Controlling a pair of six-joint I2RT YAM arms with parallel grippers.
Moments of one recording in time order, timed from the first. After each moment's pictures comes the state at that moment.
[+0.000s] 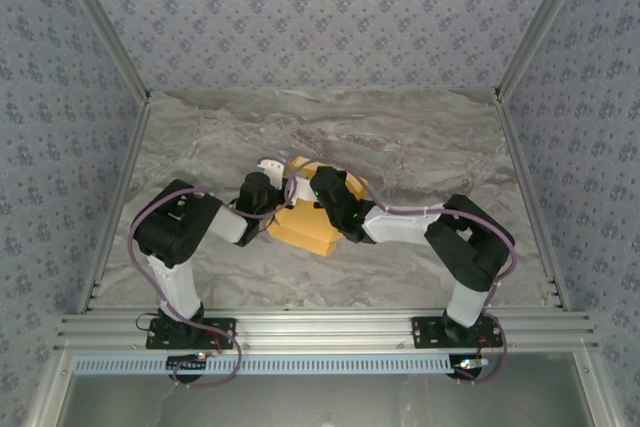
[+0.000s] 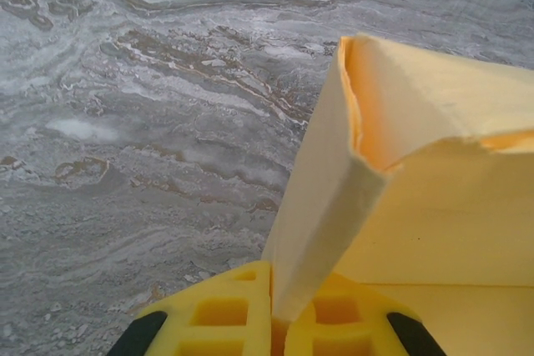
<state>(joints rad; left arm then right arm) -0.53 1.85 0.59 0.92 0.04 -0.28 0.89 1.75 0.93 0.36 0.57 -1.00</state>
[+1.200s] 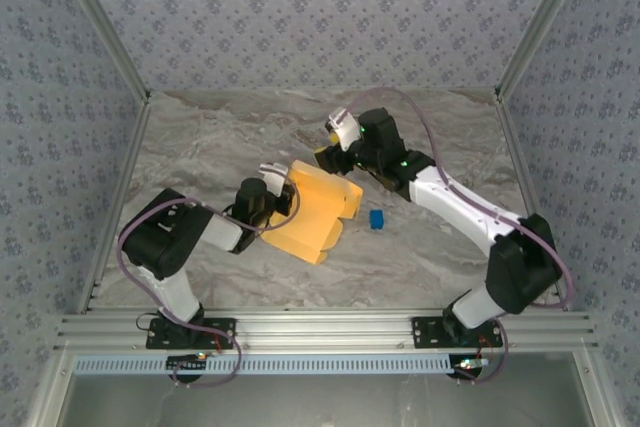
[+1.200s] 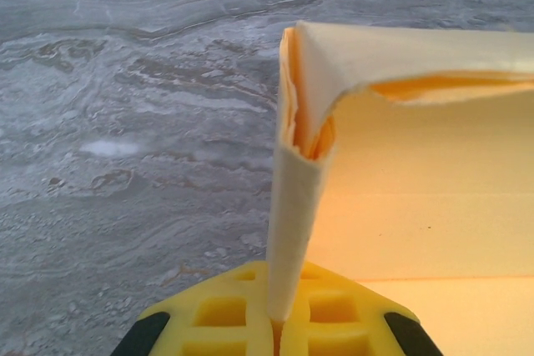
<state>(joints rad) -0.56 1.76 0.52 0.91 0.01 -0.10 0.61 1.54 1.22 -0.18 -0.23 -0.07</state>
